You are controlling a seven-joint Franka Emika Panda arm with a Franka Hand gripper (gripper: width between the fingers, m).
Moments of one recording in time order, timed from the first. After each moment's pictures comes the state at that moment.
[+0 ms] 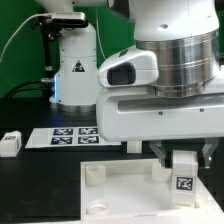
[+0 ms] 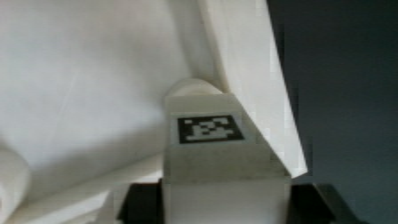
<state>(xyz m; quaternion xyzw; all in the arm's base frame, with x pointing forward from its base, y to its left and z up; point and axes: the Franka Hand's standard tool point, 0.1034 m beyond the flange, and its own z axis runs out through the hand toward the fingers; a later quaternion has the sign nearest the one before) 0.646 0.112 0.086 -0.97 0.21 0.04 0.07</state>
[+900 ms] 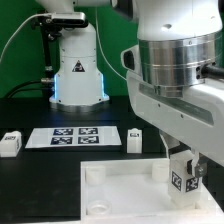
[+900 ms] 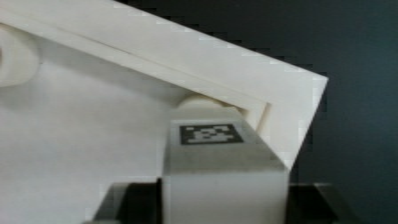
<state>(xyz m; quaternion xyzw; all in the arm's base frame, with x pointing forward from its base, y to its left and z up) 0.645 0.114 0.085 -0.83 0.56 0.06 0.04</state>
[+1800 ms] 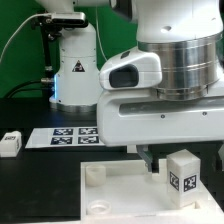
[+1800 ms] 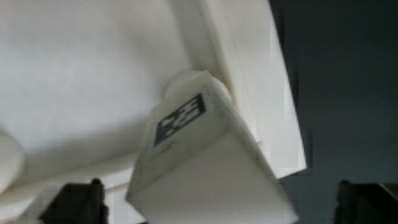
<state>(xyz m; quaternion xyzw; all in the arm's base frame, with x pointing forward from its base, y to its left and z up) 0.651 0.111 0.084 -0.99 0.08 0.04 0.07</state>
